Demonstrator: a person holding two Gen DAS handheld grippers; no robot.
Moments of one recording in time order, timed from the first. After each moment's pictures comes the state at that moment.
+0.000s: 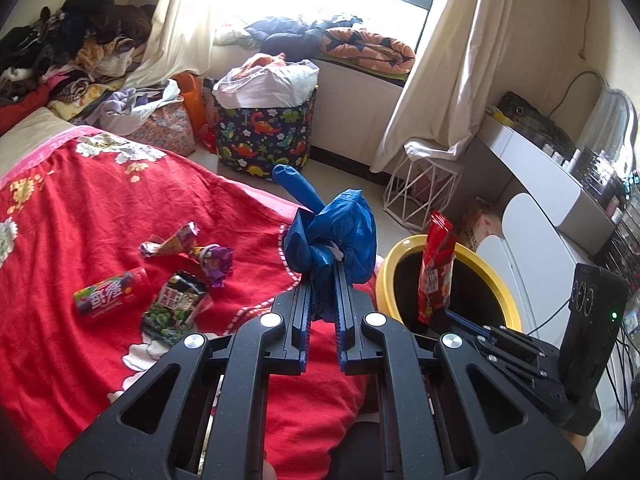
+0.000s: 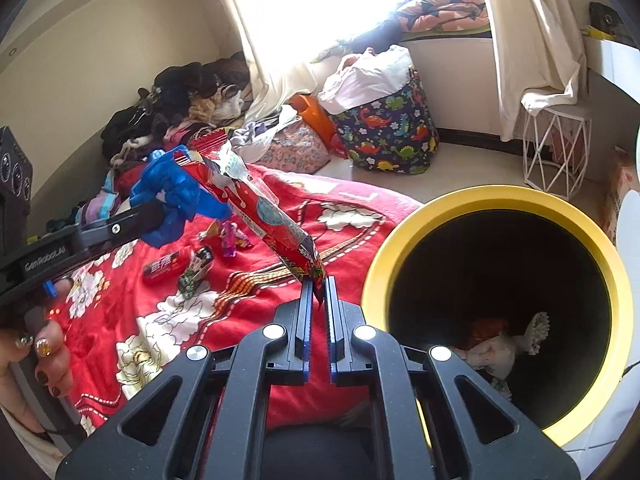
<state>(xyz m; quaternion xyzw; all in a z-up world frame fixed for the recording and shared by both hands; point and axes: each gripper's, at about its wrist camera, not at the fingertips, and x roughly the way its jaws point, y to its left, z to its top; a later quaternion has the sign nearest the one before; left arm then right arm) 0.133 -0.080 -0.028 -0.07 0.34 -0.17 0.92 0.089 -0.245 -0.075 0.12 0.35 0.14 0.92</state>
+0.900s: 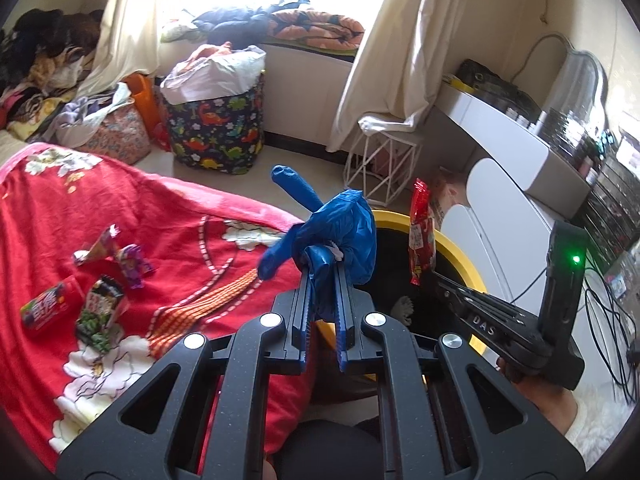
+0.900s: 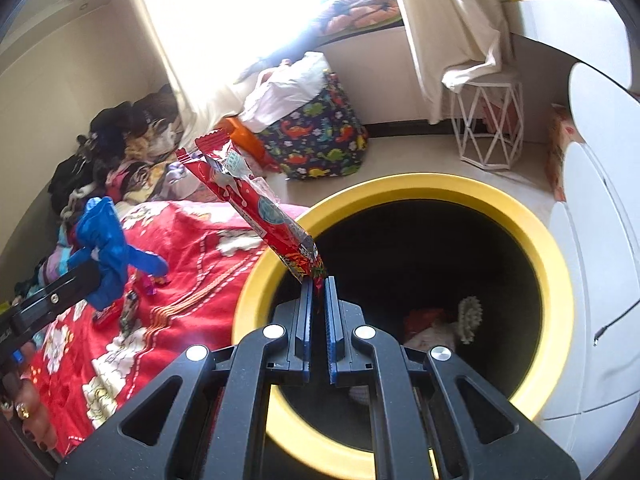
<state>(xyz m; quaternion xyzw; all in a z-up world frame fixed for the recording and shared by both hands) 0.134 -0.150 -0.038 -0.03 0.36 -0.24 0.90 0.090 -0.330 -0.093 0.18 0.34 0.01 0.92</state>
